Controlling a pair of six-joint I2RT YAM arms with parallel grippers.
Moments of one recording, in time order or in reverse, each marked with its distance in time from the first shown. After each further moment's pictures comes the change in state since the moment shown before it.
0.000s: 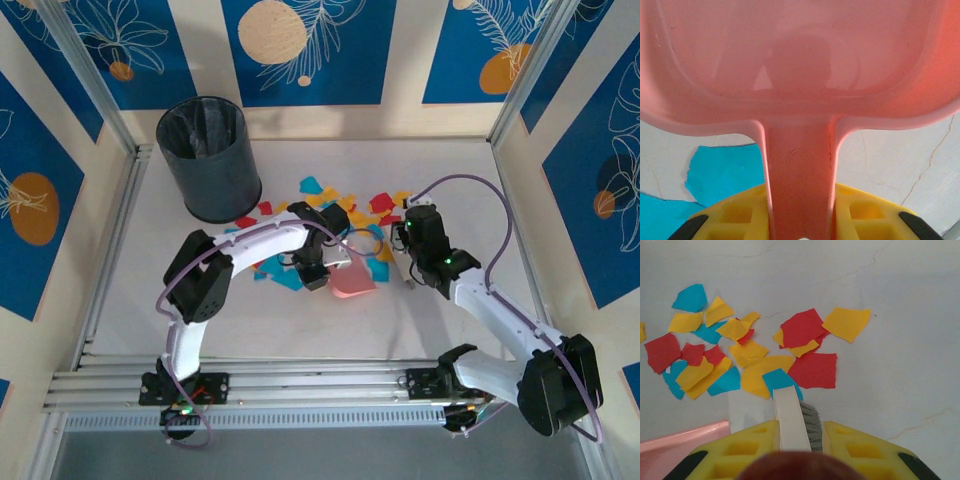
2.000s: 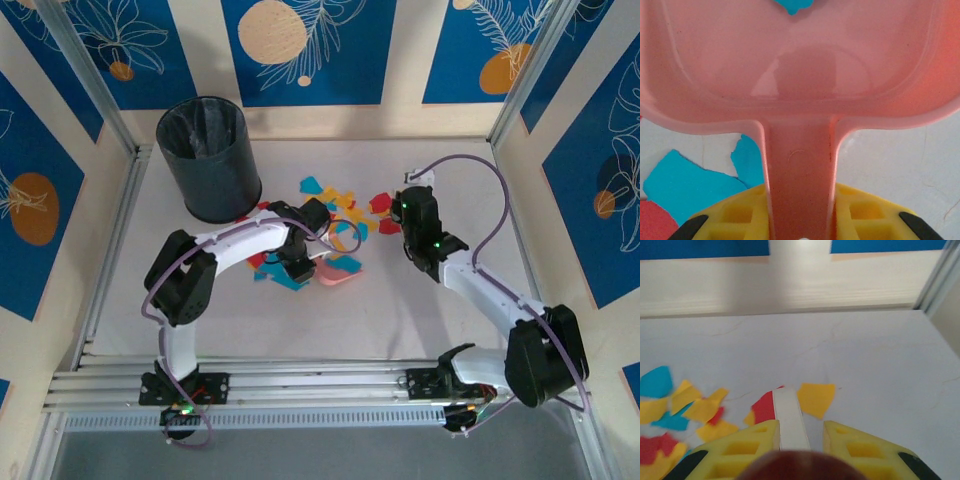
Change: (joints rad) left arm 0.099 -0.098 -0.151 0.129 -0.039 -0.046; right arm -0.033 0.171 0.097 0.280 0.225 -0.074
